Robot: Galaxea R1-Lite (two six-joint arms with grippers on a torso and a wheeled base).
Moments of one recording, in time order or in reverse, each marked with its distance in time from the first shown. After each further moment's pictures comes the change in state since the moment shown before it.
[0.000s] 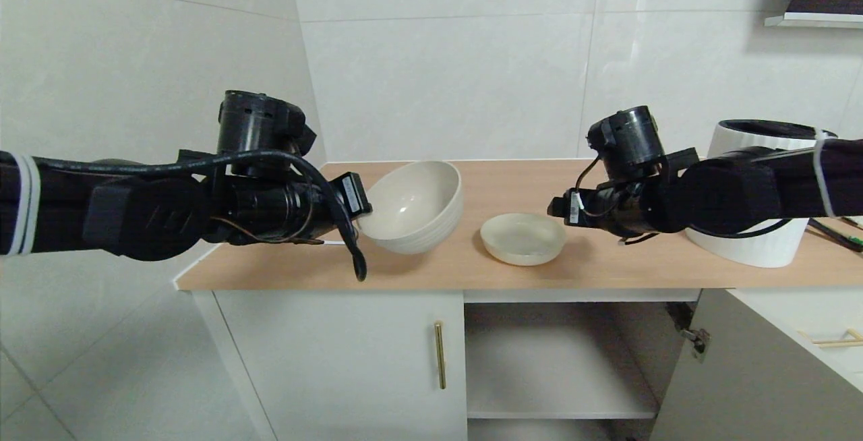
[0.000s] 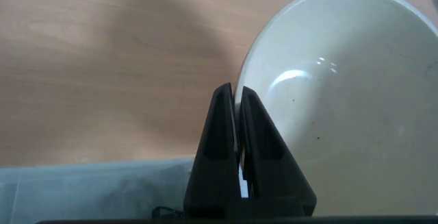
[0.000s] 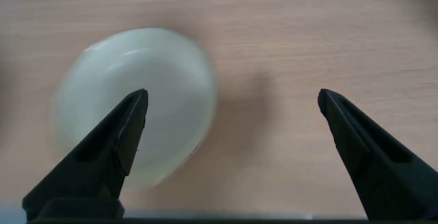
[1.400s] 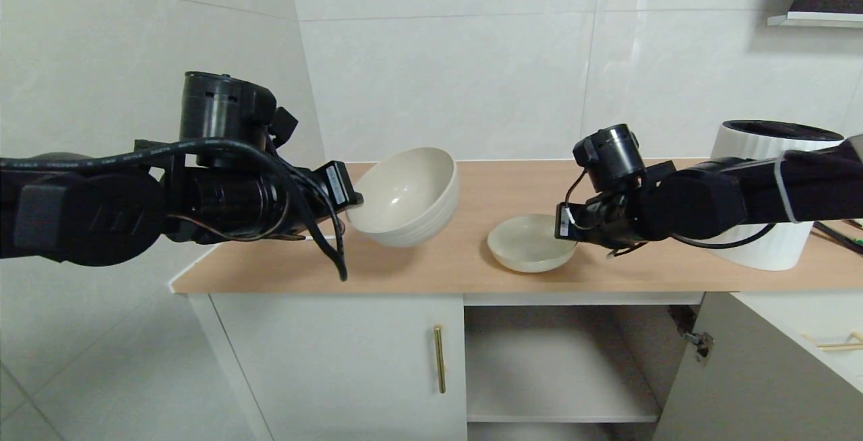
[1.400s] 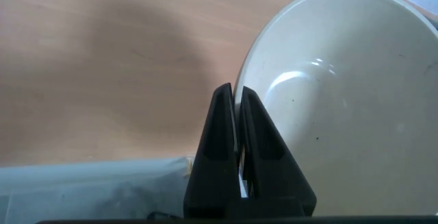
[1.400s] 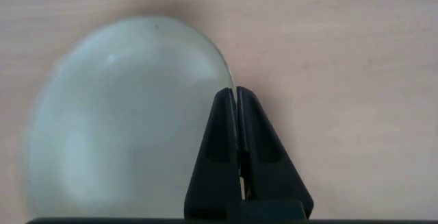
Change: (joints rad) left arm 0.000 -0.083 0.038 0.000 -0.012 -0.002; right arm 0.000 0.037 -0.016 0.058 0.079 0.065
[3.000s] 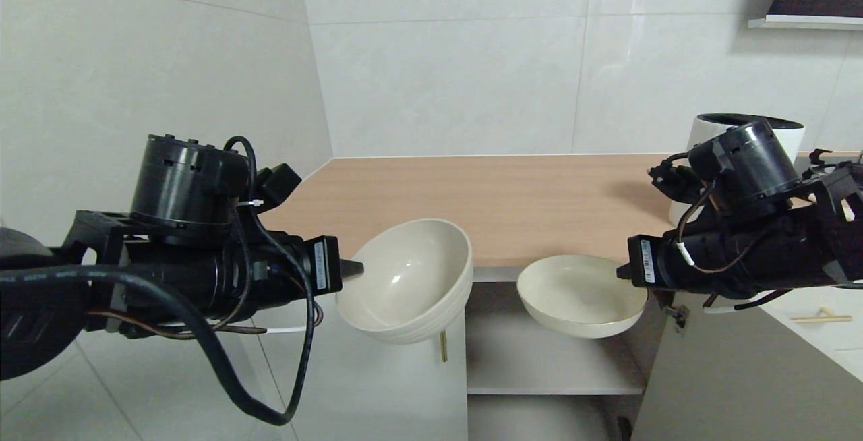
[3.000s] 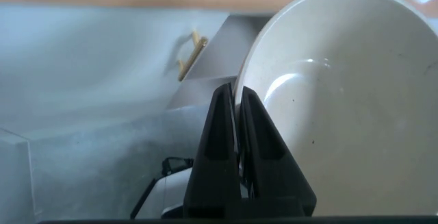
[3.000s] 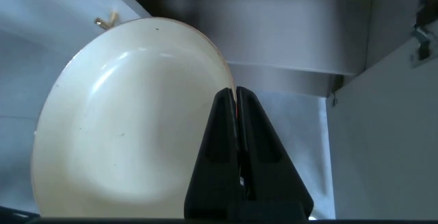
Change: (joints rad) left arm -0.071 -0.166 0.283 0.003 -0.094 0.099; right arm -0.006 -0.388 0.379 0.082 0.228 -0.028
